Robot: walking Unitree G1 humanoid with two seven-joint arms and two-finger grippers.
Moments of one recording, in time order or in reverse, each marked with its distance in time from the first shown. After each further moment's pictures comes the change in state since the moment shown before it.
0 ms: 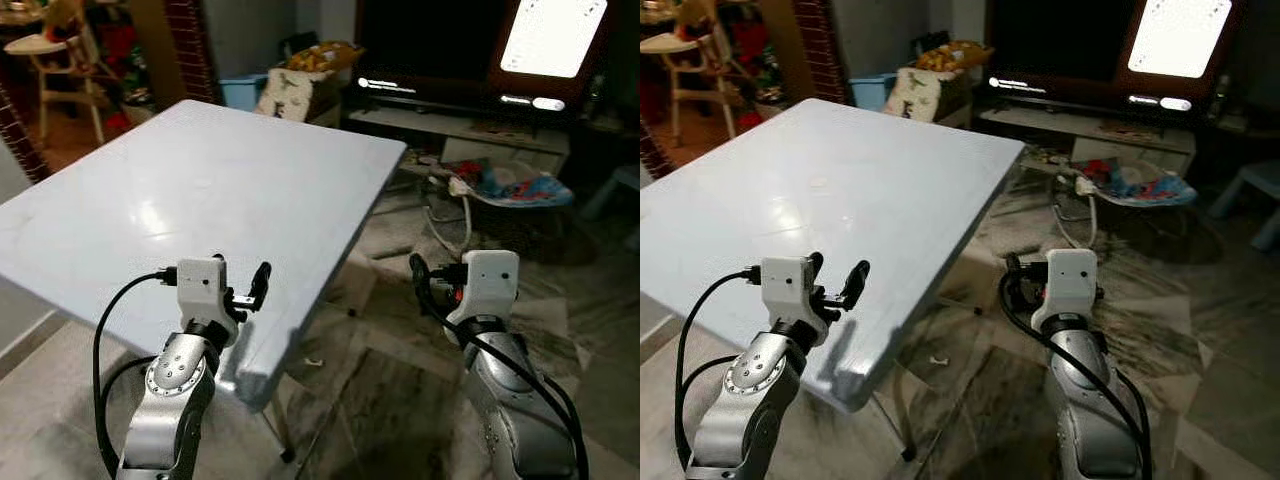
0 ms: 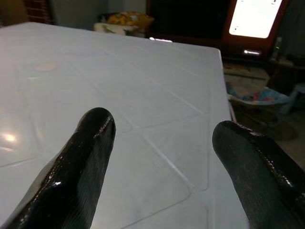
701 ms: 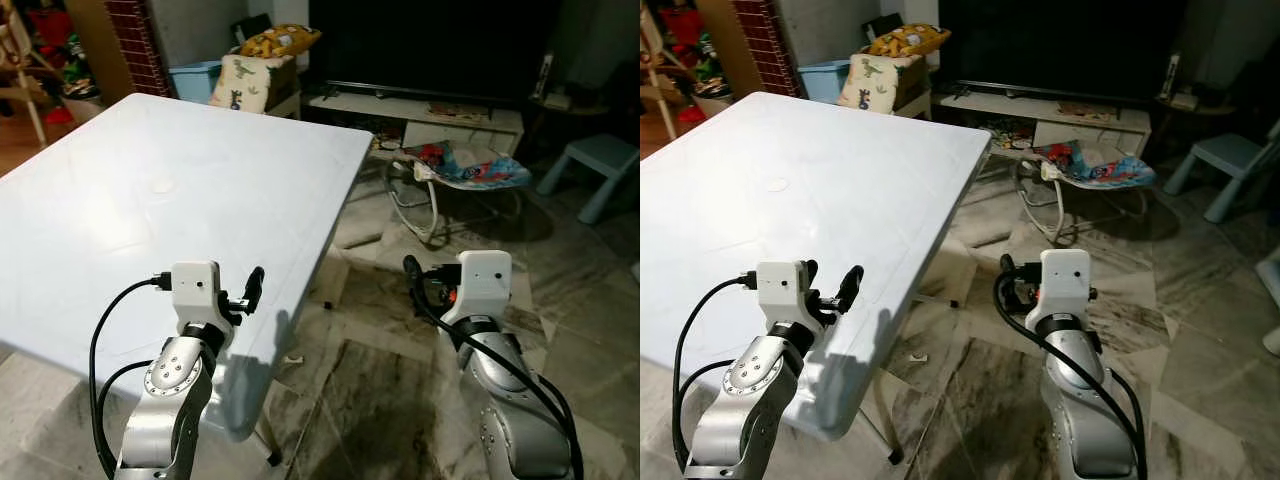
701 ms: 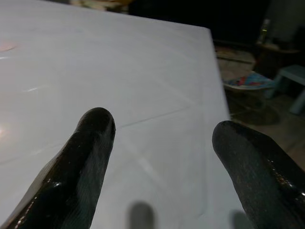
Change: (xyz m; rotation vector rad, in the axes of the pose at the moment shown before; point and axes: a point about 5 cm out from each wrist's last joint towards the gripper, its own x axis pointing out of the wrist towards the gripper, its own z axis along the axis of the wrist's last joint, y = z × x) left arm 0.001 0.005 -0.006 -0.023 0.032 0.026; right arm -0.001 0.000 -0.002 -0.006 0.014 0.000
